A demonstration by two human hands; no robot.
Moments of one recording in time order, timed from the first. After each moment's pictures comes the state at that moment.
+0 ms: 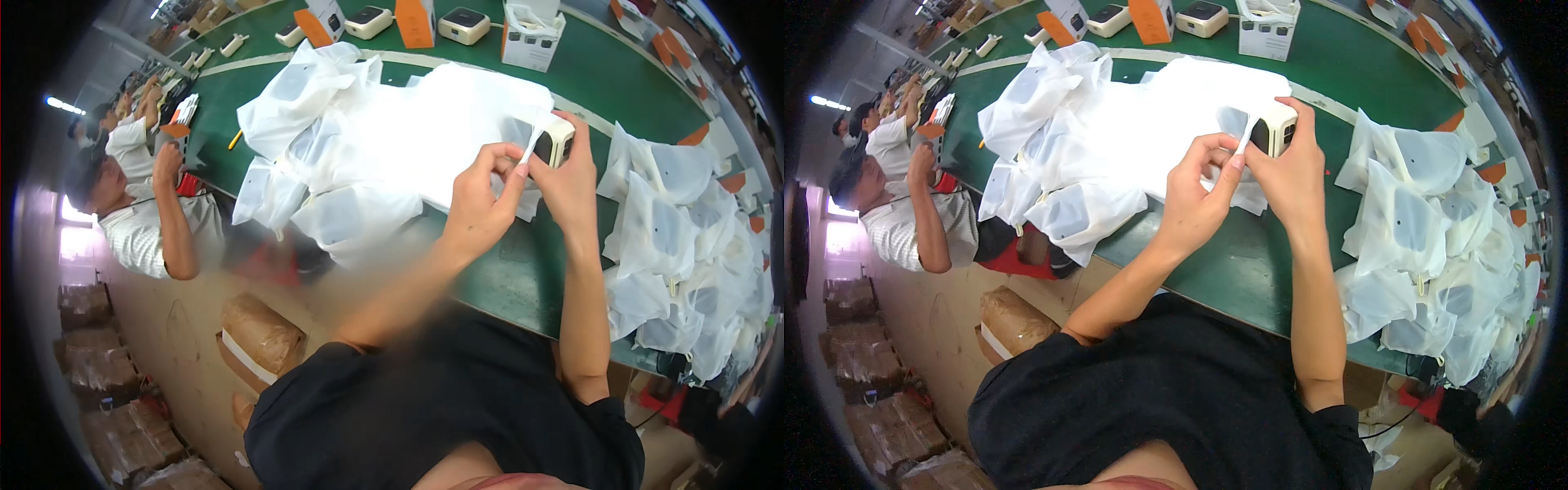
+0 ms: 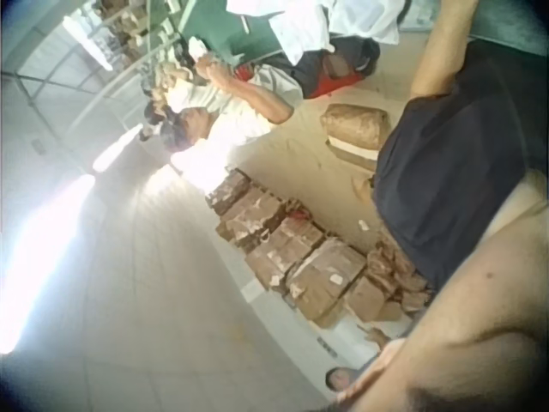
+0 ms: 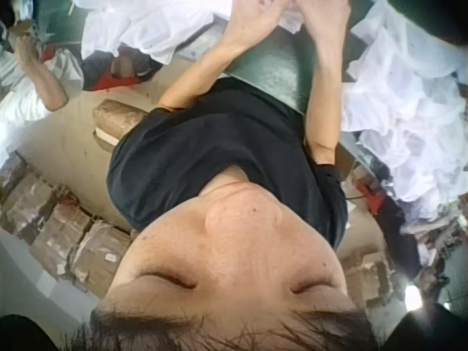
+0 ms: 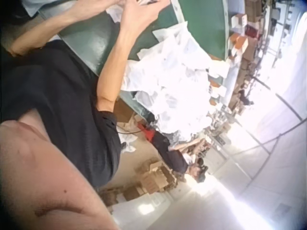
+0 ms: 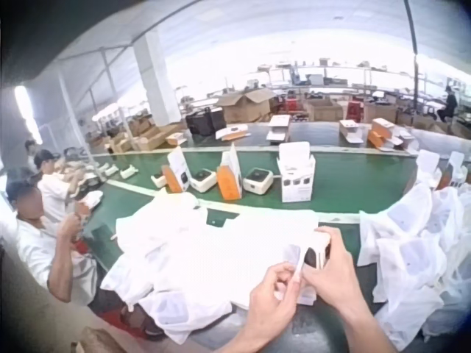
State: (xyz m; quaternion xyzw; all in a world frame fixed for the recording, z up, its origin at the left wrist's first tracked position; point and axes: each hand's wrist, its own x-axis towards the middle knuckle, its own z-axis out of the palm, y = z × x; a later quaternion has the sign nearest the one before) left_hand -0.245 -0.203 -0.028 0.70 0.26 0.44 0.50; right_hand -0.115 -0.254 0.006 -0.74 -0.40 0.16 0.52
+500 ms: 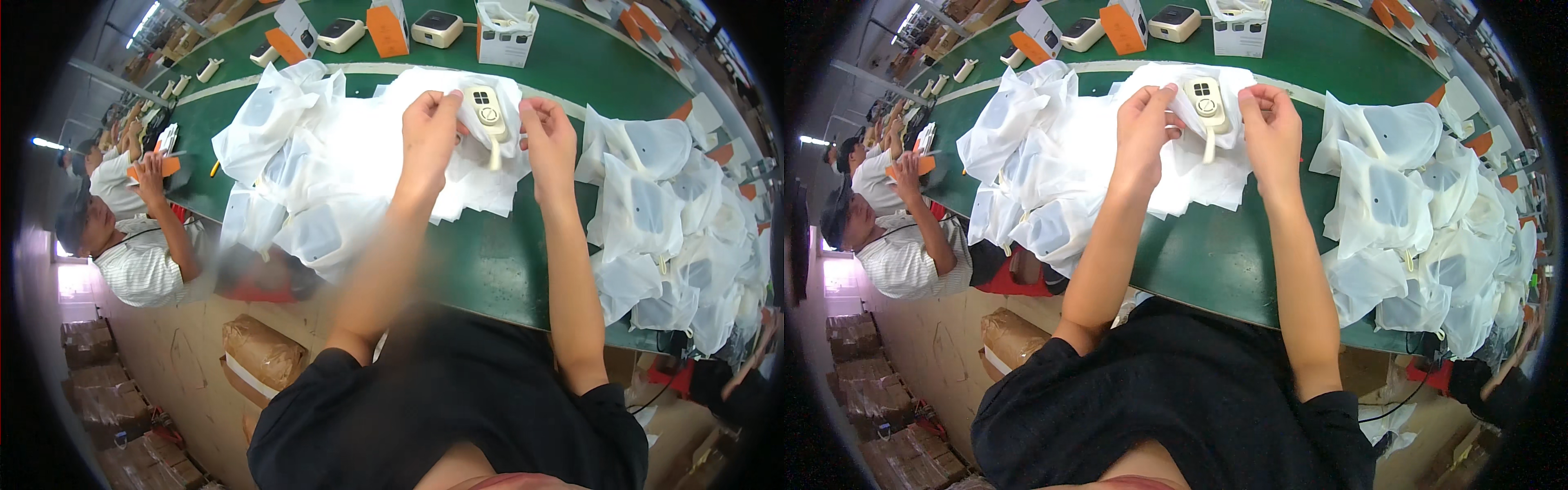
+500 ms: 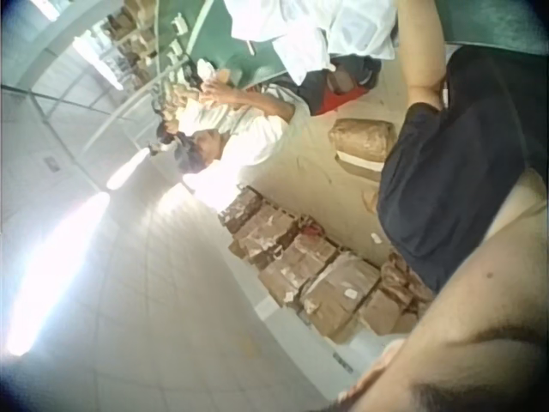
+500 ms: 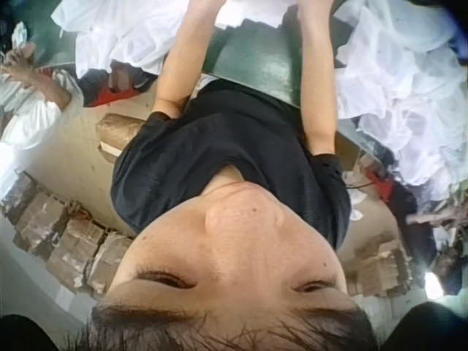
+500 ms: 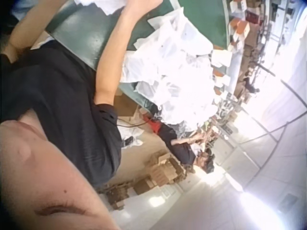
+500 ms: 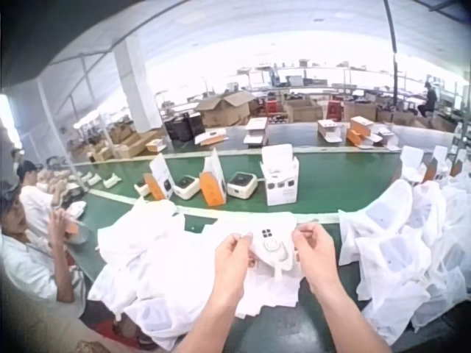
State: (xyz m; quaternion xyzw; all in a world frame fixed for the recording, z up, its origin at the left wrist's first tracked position) left_hand -0.214 -0.125 -0.005 0.53 0.33 0.38 0.69; right_hand -0.086 -0.225 -0.015 -0.66 -0.30 0.19 0.66
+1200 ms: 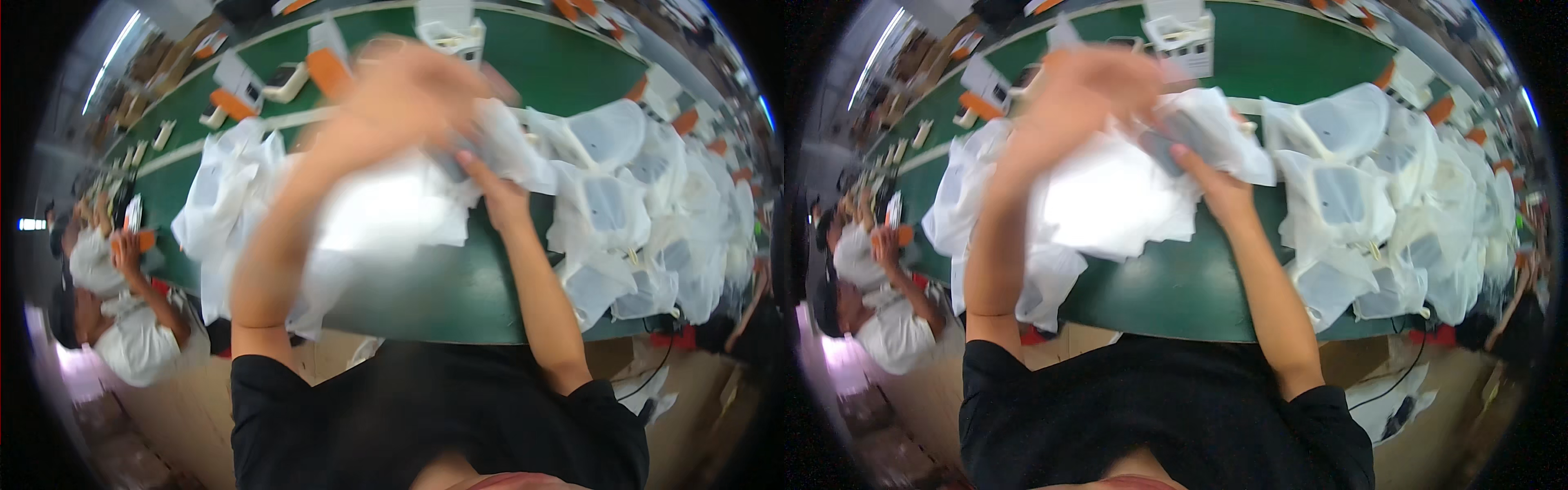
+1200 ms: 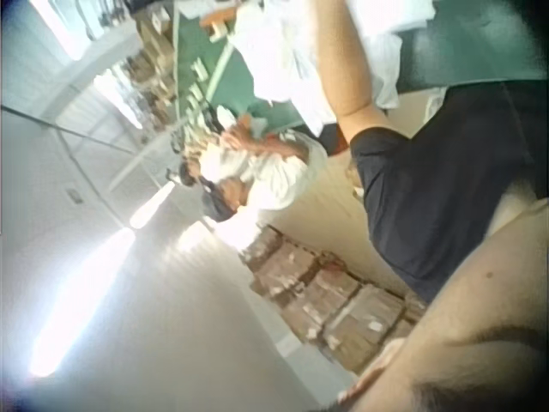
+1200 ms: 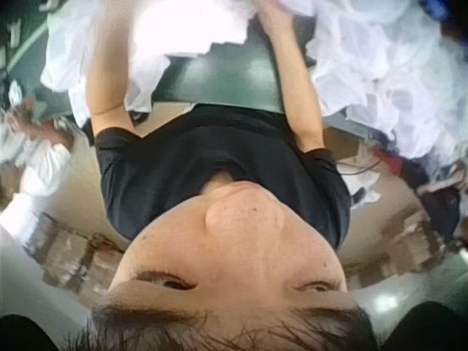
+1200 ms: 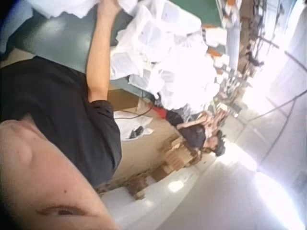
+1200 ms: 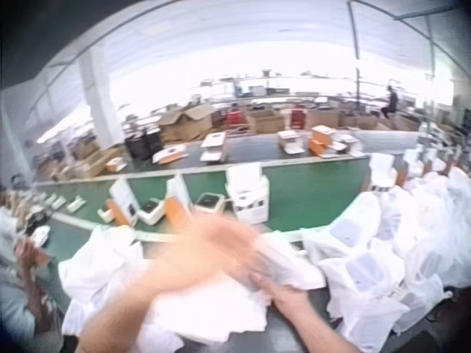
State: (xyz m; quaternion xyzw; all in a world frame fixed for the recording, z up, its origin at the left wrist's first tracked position) left_hand -0.178 -0.108 0.106 0.74 0.02 0.21 0.64; right_hand -0.066 -0.247 -0.062 -0.55 -0.34 0.16 0.74
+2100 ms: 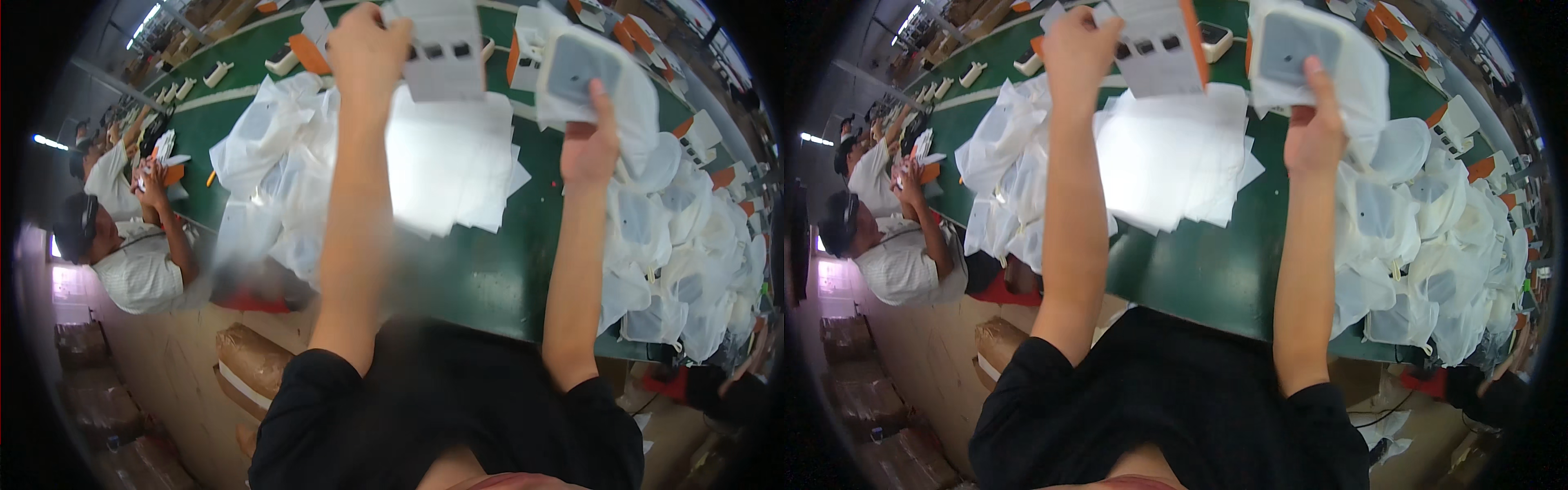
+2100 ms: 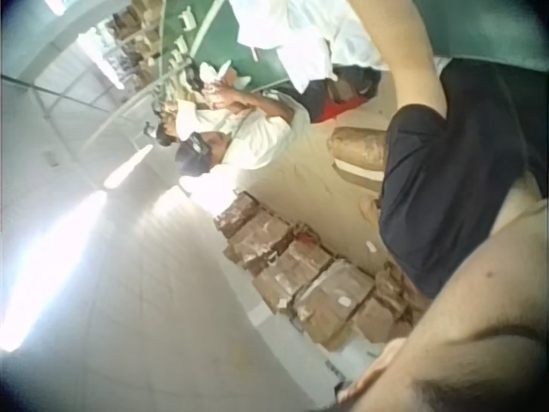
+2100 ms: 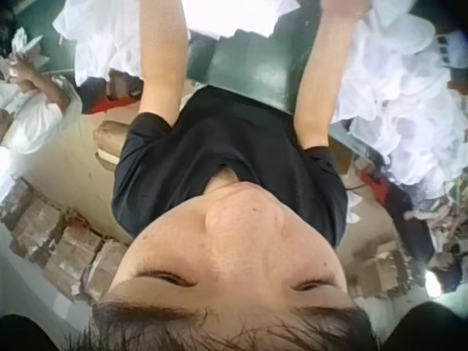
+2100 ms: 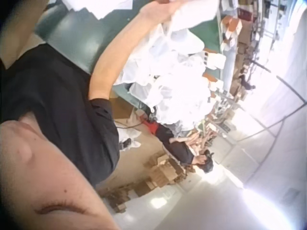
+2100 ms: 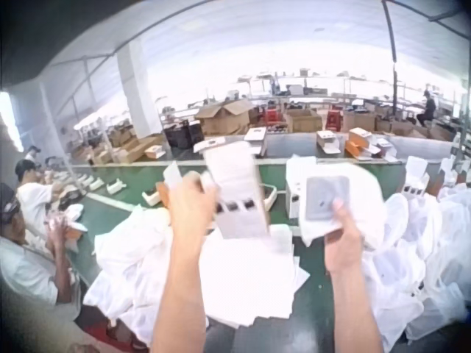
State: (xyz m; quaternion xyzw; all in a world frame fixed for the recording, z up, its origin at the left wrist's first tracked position) left_hand -0.208 -0.044 0.097 0.77 0.39 0.45 0.20; right_hand -0.028 -0.230 0.024 -0.31 -0.20 0.19 0.91
